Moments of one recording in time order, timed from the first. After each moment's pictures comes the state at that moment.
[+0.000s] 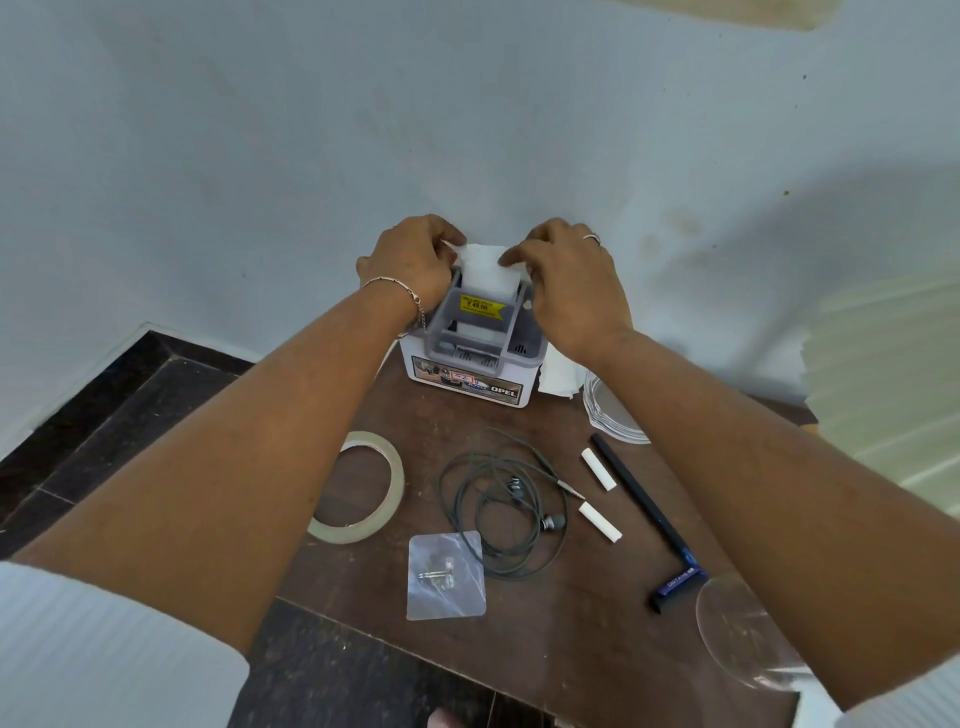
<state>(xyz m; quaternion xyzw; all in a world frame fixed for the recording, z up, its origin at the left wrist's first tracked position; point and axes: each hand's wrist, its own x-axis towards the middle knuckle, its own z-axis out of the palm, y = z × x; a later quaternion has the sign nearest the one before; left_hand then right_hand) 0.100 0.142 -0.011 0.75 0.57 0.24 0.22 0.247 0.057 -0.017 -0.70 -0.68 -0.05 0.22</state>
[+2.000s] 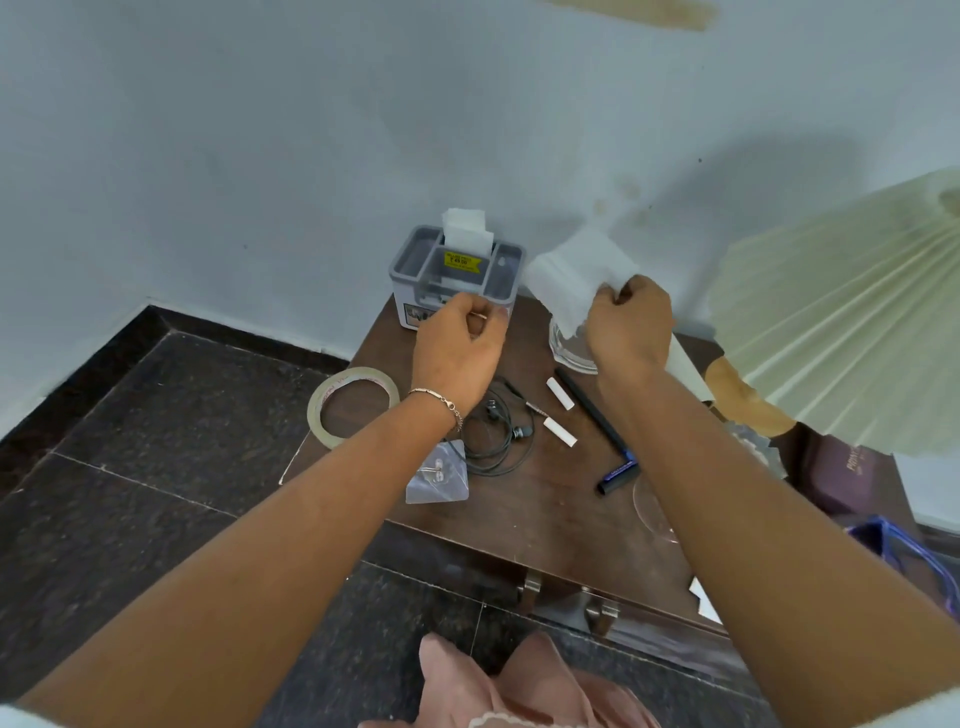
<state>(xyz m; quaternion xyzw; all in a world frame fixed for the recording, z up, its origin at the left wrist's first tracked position) 0.100 -0.029 -0.023 0.65 0.51 0.36 0.42 0.249 -0.057 -0.020 -0.83 -0.29 0.11 0.47</state>
